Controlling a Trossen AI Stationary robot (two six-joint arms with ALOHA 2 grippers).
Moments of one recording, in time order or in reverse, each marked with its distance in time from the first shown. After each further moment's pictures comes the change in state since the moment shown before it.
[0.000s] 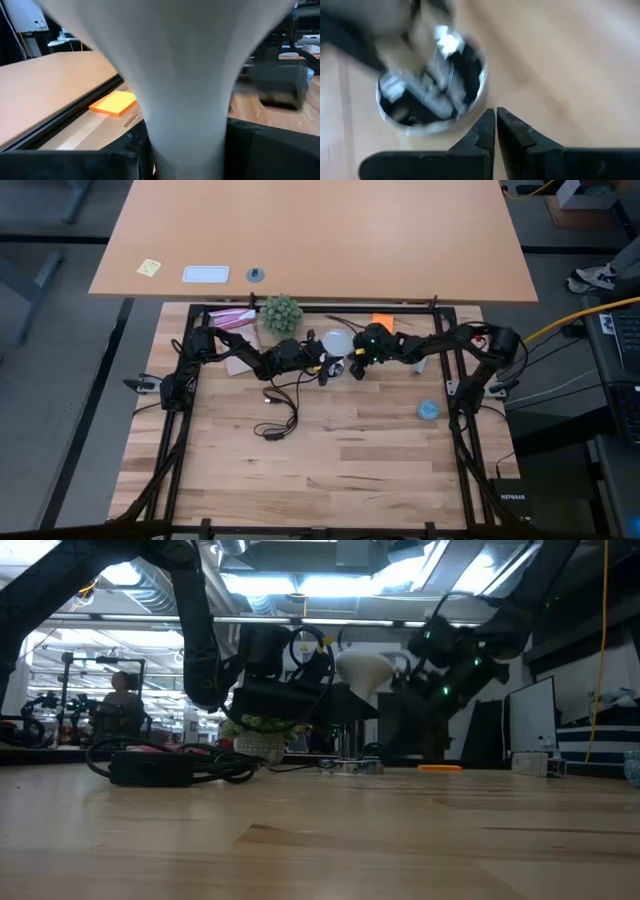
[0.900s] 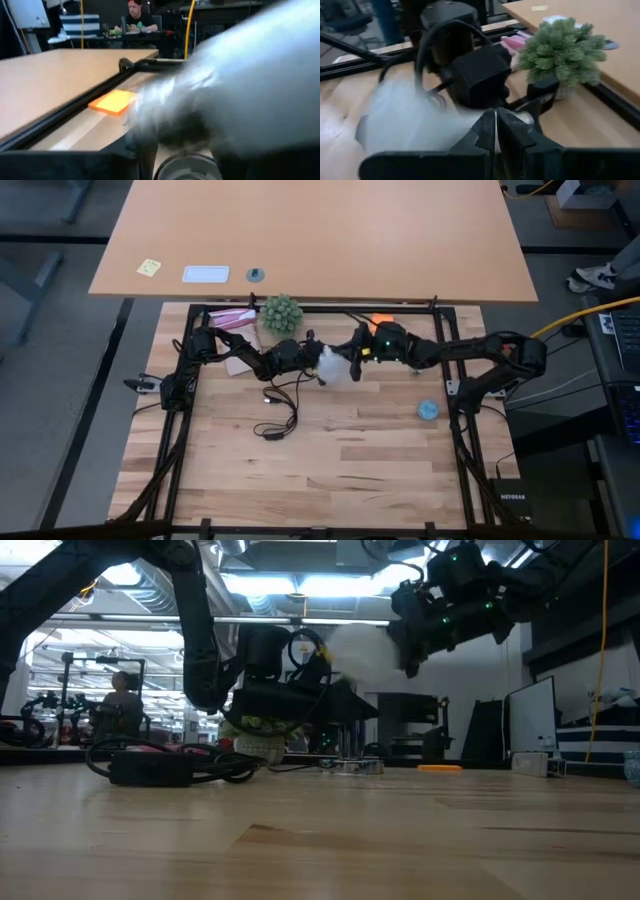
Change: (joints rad) left arm -0.001 0.001 0.000 0.039 0.000 -0.051; right arm 0.135 -0.220 0.005 0.220 -0.038 0.003
